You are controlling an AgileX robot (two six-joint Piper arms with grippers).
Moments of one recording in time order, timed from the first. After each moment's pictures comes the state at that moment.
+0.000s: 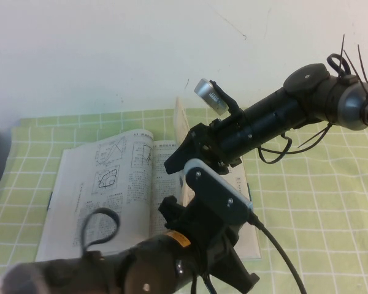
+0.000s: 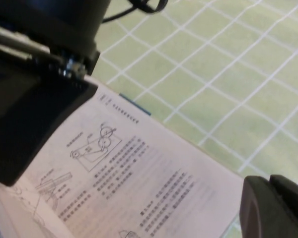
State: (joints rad) right arm 0.38 2.26 -1.75 1.16 1.19 -0.58; left arm -0.94 1.51 -0.75 -0.88 -0.22 0.80
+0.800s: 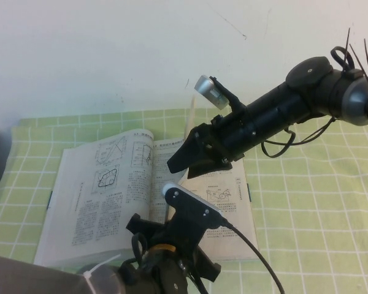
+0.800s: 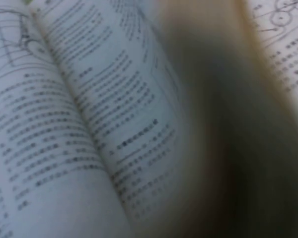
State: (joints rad) right arm 0.38 2.24 -1.76 1.12 1.20 -0.62; left arm -0.94 1.80 -0.75 -1.31 -0.58 1.06
